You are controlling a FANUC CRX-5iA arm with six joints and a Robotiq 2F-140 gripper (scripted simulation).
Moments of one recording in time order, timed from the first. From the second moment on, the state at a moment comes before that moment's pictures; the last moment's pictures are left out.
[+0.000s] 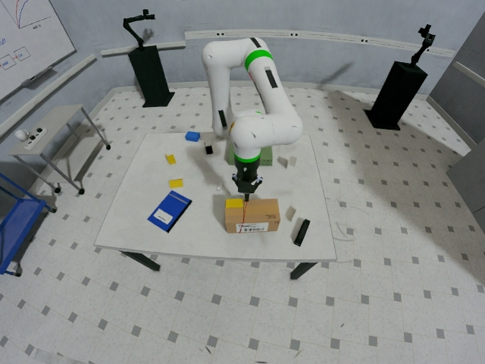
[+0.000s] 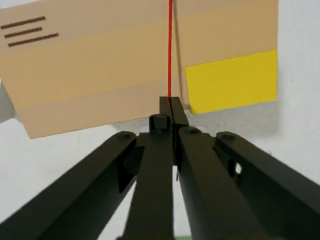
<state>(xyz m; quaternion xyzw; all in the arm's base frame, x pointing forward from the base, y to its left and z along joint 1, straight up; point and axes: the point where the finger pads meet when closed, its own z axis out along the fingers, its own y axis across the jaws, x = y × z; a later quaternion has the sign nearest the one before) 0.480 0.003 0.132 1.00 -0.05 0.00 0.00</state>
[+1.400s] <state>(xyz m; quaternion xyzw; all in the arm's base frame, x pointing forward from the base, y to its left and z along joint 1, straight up) 0.455 0.000 0.132 1.00 -0.05 0.00 0.00</state>
